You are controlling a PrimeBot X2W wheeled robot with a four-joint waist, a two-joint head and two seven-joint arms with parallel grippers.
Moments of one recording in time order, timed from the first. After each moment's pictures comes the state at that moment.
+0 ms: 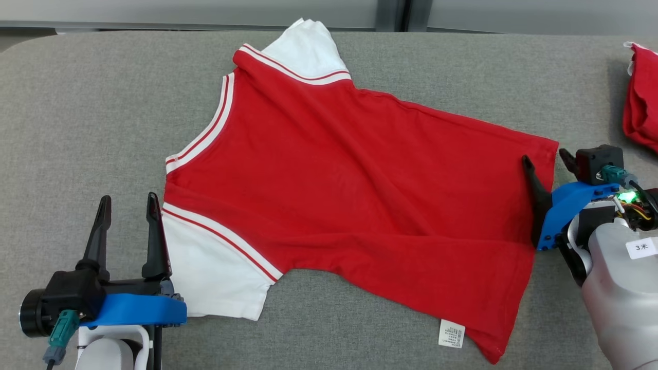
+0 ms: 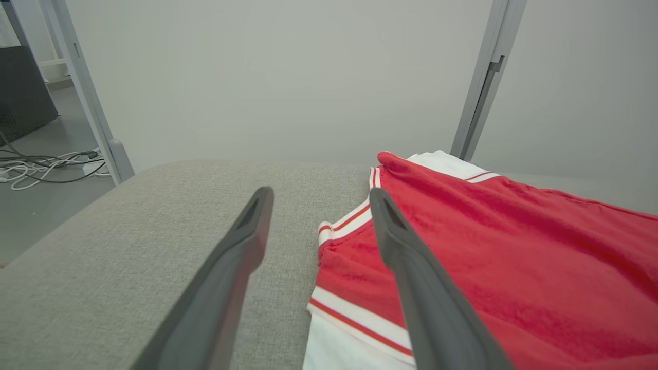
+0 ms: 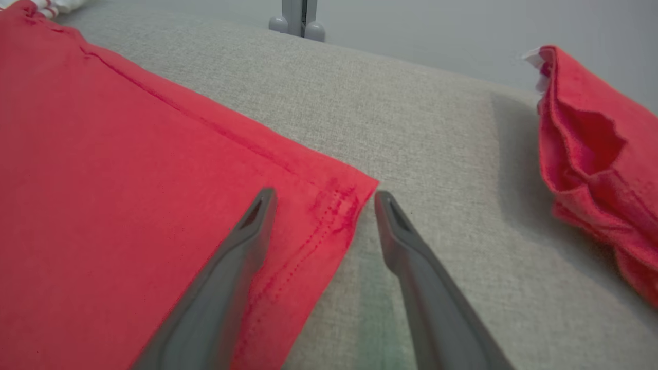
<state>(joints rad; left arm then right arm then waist) -0.13 0.07 0.08 0.16 -0.11 -0.13 -0.26 -0.72 -0.24 0.07 0.97 0.06 0.13 -0.15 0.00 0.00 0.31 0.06</state>
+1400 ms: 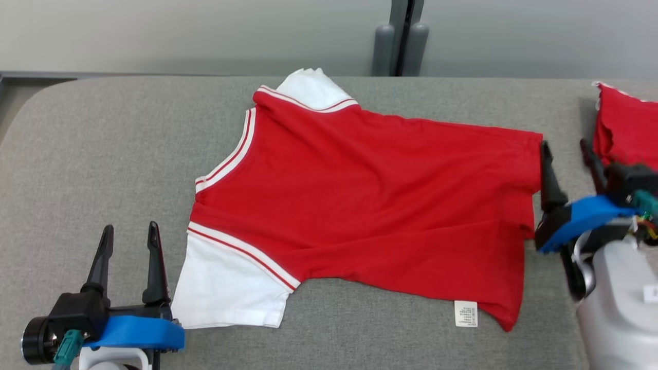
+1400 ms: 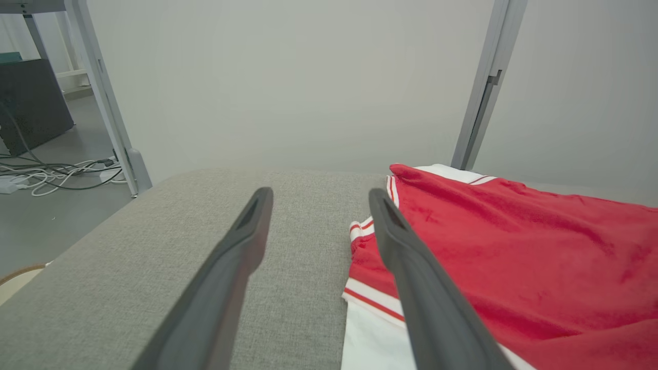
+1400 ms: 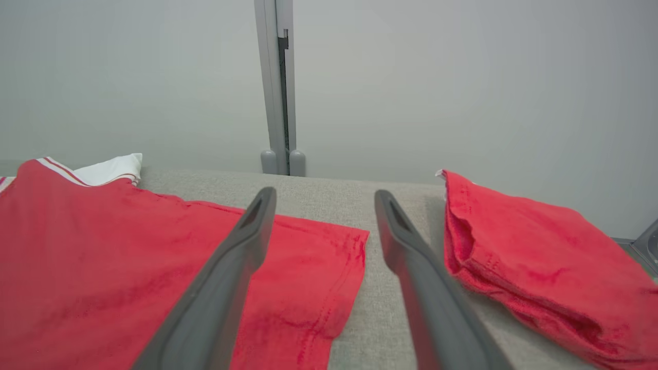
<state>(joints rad) -0.08 0.07 0.10 0.20 -0.10 -0.13 -0.26 -0.60 -0.17 -0.11 0.75 0.05 0.13 -0.26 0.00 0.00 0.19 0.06</state>
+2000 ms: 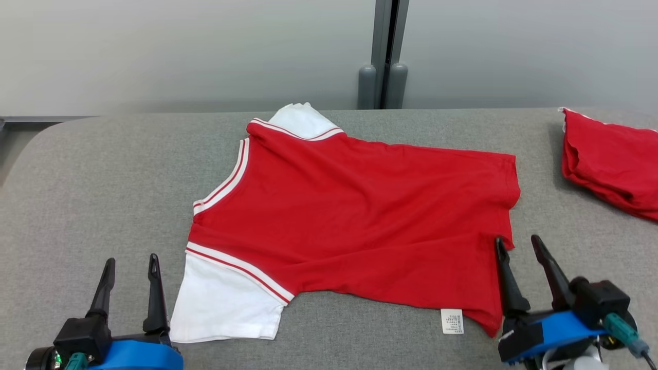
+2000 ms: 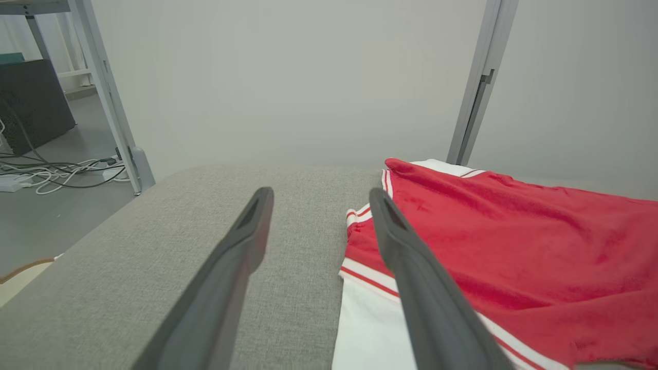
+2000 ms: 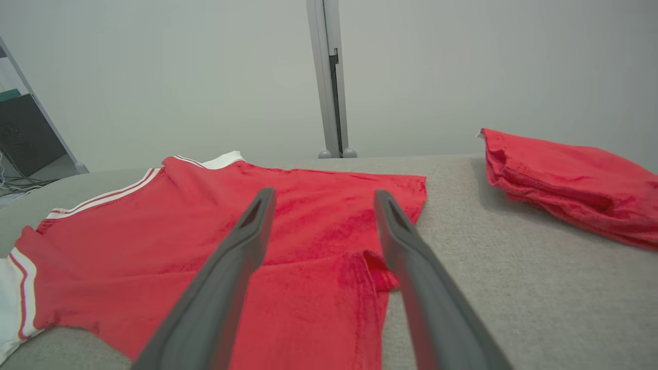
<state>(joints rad) -0.01 0.07 0.12 0.23 -0.09 -0.13 -0.26 -0.11 -0.07 0.00 0.28 0.18 0.13 -0.26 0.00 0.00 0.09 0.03</state>
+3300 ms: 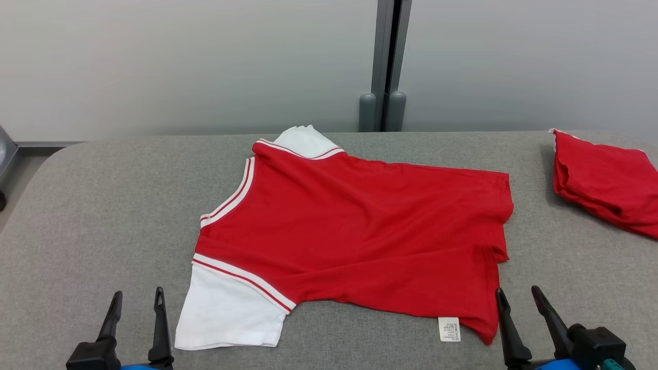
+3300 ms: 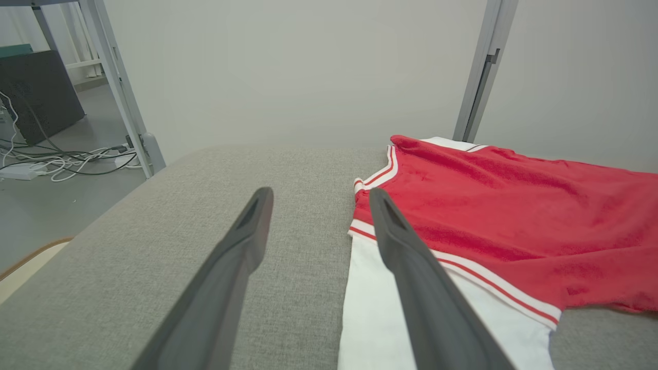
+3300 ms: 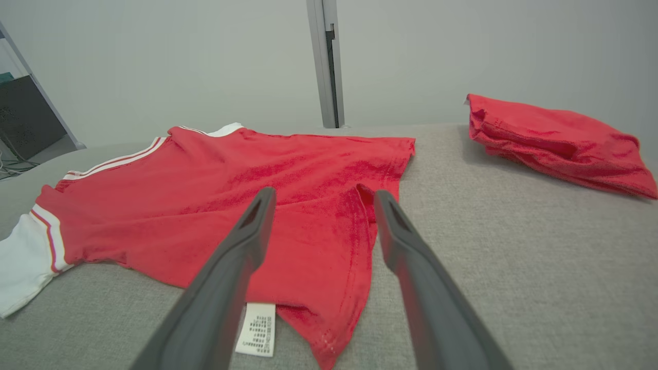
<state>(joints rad) 0.06 0.07 0.12 0.29 -0.06 -0.13 -0.26 0.05 -0.05 -0.01 0.25 0.16 0.13 -0.26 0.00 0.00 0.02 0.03</state>
